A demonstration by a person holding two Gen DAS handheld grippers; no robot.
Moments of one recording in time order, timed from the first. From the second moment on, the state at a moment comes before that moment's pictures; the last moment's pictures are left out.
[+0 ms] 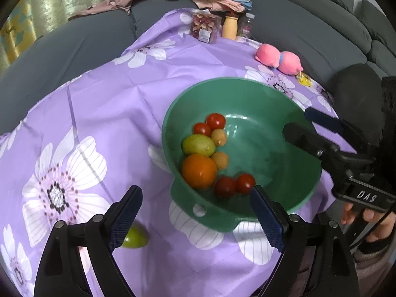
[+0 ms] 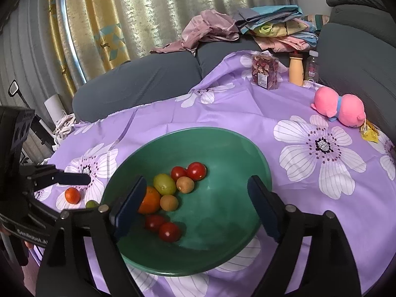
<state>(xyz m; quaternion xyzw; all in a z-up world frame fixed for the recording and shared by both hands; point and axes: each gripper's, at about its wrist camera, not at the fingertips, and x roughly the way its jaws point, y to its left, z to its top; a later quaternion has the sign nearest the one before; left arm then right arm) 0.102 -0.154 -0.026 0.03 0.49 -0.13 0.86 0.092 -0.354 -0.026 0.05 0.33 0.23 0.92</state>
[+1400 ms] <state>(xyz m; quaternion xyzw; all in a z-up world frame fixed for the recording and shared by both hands) 0.071 -0.117 -0.029 0.01 0.49 -0.11 0.87 0.068 -0.297 -0.014 0.00 0.31 0.29 0.90</state>
